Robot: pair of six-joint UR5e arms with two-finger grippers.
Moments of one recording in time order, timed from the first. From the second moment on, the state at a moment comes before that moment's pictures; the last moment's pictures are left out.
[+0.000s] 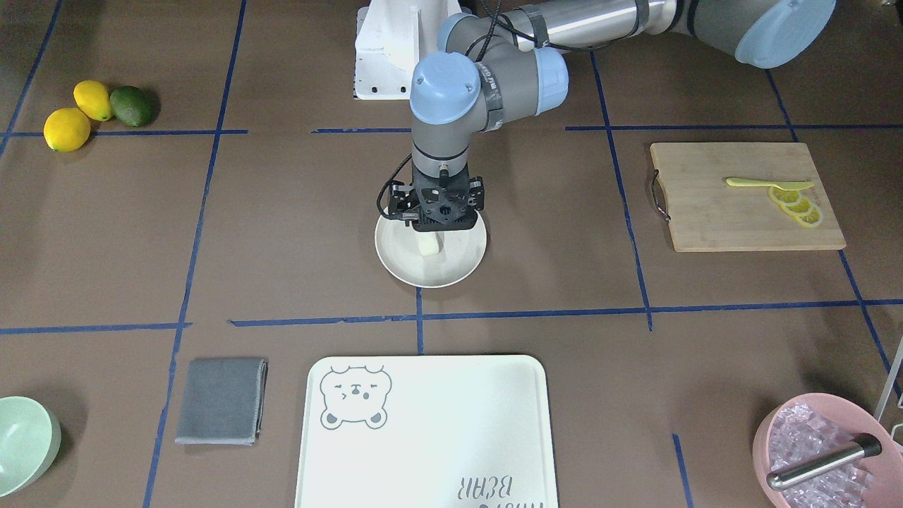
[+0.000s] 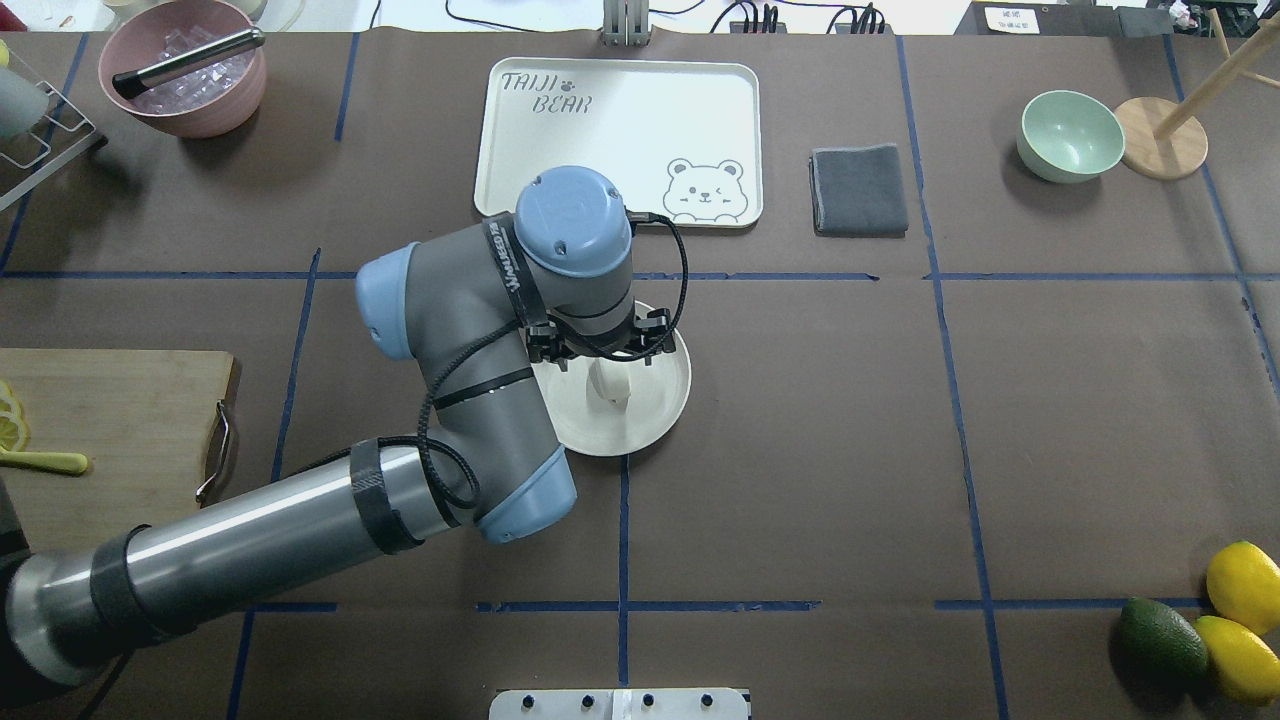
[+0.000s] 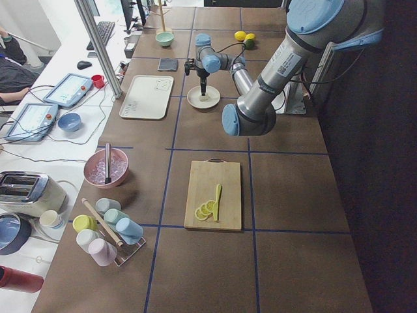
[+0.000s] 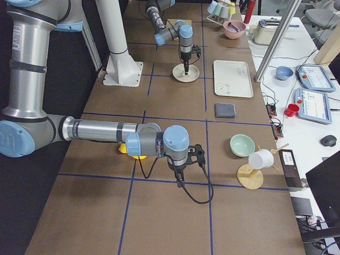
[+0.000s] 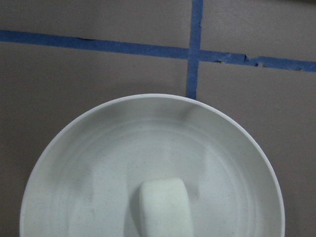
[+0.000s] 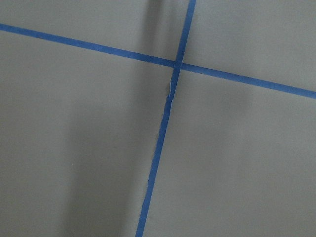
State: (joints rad) left arm -0.57 -2.39 -1.56 -1.51 -1.96 -1.19; right arm 1.58 -1.75 1.73 -1.47 2.35 -0.16
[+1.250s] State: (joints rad) left arm -1.49 -1.63 -1.81 -1.20 -2.25 0.22; right arm 1.58 -1.75 1.73 -1.47 2.36 -0.16
